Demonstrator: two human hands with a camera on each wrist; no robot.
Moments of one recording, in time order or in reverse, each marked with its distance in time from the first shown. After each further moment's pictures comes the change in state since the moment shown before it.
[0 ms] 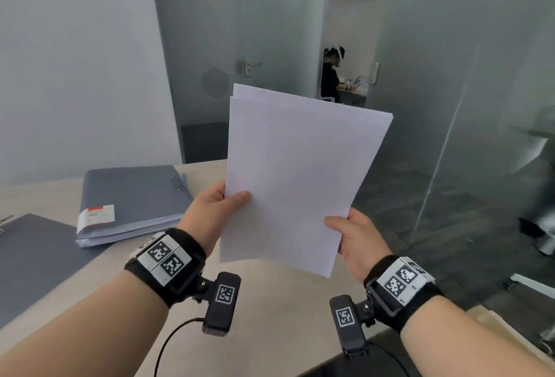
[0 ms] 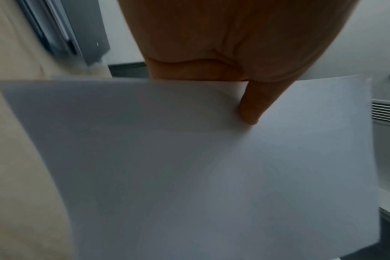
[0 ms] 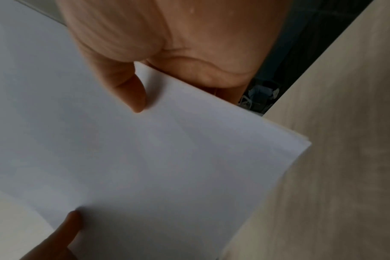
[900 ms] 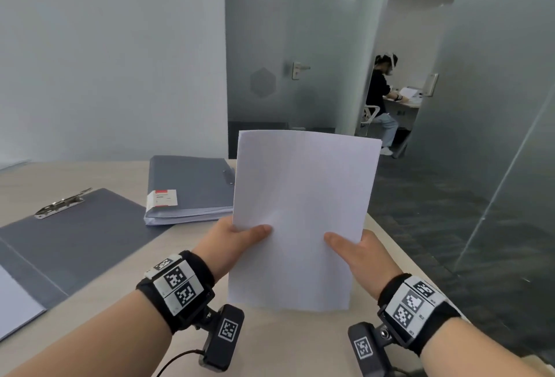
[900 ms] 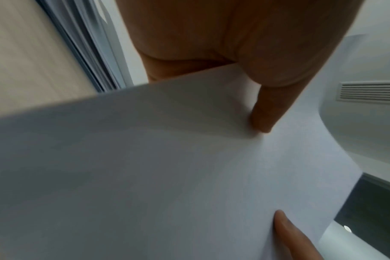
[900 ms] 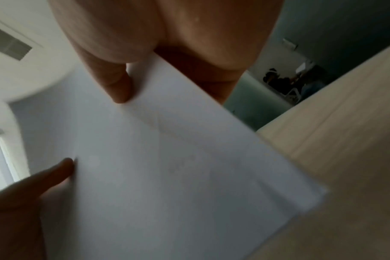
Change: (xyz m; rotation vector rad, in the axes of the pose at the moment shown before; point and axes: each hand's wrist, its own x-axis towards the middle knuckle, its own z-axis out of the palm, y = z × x) left_hand -0.052 -0.016 -0.073 0.137 0.043 -0.114; right_hand -0.007 0.017 0.070 -0.398 -0.233 -0.075
